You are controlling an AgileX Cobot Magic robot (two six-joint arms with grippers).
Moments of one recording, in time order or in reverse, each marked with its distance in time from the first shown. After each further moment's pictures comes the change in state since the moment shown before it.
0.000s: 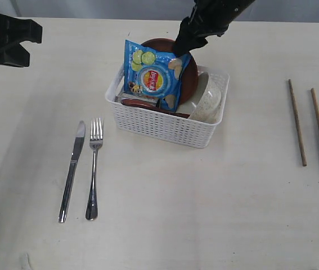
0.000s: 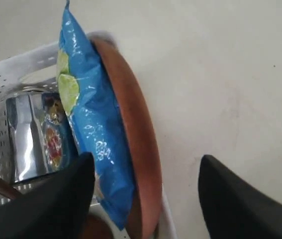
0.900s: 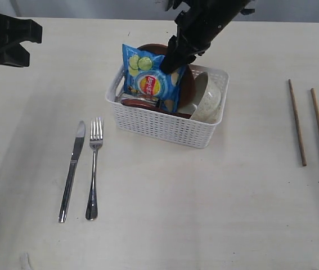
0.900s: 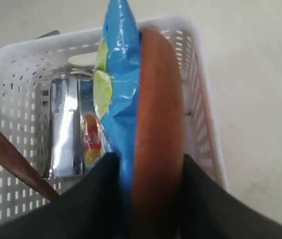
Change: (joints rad) left arm 0.000 0.000 0.000 0.000 0.000 0.000; right arm 0.065 0.051 -0.001 0.029 0.067 -0.131
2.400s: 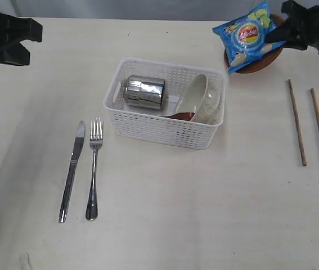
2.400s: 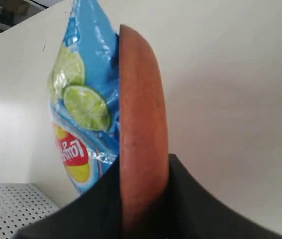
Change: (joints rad) left arm 0.000 0.000 0.000 0.000 -0.008 0.000; right arm -0.583 0.093 0.117 0.434 -0.100 0.303
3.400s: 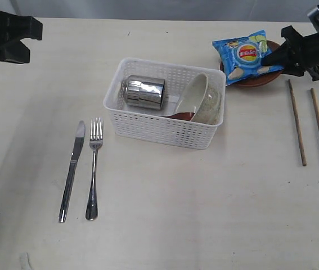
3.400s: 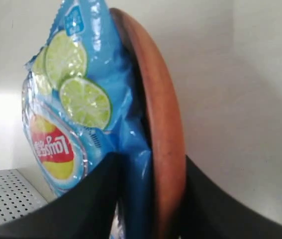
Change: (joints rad) left arm 0.000 0.000 0.000 0.000 -0.014 0.000; right arm -0.041 0.123 -0.016 -0.010 0.063 0.010
